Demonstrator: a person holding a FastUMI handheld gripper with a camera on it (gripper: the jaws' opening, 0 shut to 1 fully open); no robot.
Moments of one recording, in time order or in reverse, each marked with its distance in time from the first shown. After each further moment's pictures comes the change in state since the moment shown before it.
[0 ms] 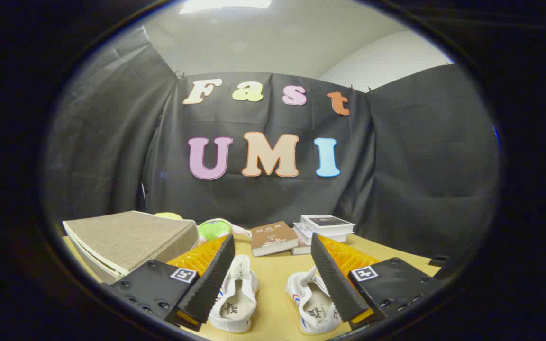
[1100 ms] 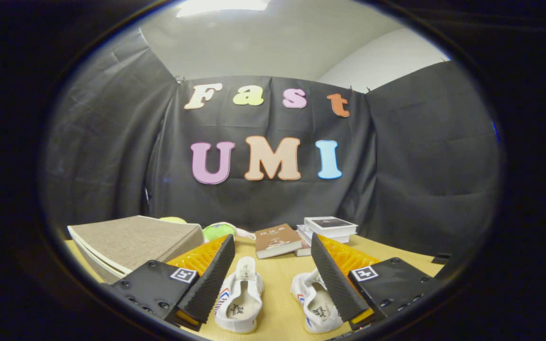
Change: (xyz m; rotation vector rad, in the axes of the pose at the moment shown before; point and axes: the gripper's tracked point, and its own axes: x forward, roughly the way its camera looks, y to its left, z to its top) arm -0.006 0.008 0.004 0.017 -0.022 0.019
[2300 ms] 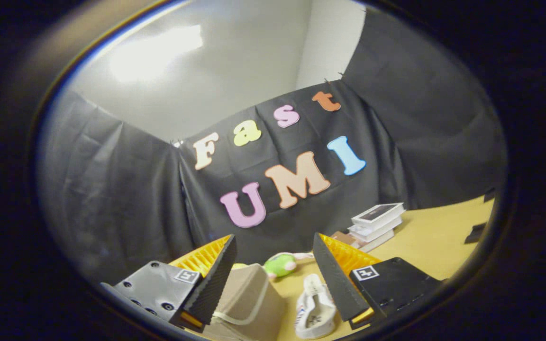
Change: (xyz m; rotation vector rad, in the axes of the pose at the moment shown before) arm -0.021 0.038 0.047 0.576 -0.135 0.188
